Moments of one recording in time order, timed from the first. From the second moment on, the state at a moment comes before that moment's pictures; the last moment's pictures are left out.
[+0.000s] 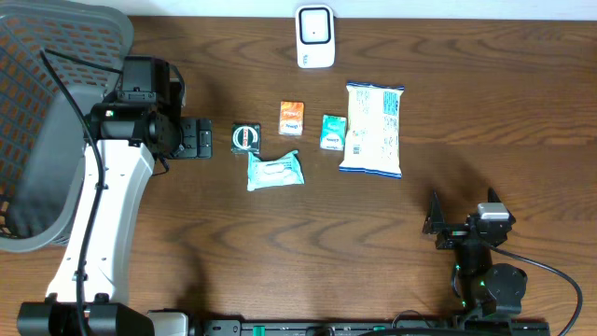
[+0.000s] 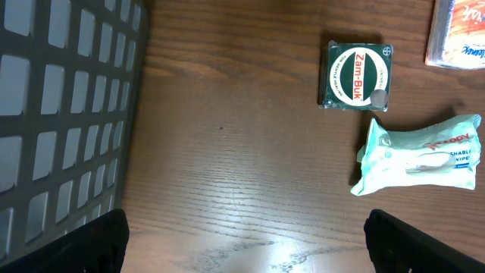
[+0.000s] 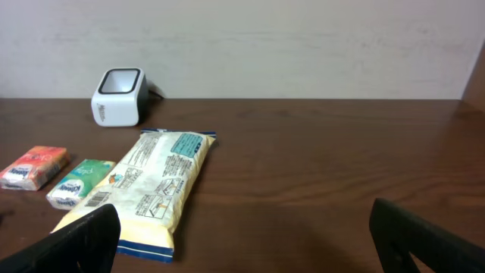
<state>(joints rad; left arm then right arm) -0.02 1.50 1.37 -1.07 -0.05 -0.04 -0.03 0.01 0.01 -0.07 -0.05 0.01</state>
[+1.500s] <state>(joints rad) -0.02 1.50 1.37 -1.07 -0.05 -0.04 -0.03 0.03 0.01 0.73 -0.19 0.11</state>
